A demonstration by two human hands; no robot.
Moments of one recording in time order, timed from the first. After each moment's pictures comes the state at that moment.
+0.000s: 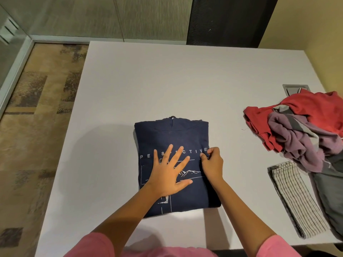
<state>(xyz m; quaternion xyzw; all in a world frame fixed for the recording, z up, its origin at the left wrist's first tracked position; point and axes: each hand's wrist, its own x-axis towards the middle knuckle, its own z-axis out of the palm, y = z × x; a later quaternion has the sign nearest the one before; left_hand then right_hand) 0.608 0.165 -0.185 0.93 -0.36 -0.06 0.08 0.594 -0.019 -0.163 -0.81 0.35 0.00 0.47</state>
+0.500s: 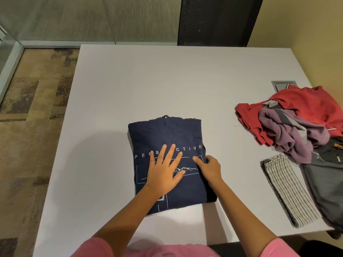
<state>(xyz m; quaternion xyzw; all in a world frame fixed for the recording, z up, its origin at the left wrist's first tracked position) 0.601 0.157 -0.182 0.95 -0.30 -0.08 0.08 0.570 -0.030 -0.172 -0.78 0.40 0.10 0.47</state>
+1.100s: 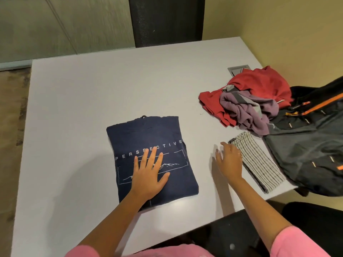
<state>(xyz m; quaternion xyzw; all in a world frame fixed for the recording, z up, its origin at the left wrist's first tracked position) 0.569 0.131 -0.181 0.94 -0.33 -0.08 0.09 0.472 -0.153 -0.169 -0.93 0.34 -0.05 0.14</state>
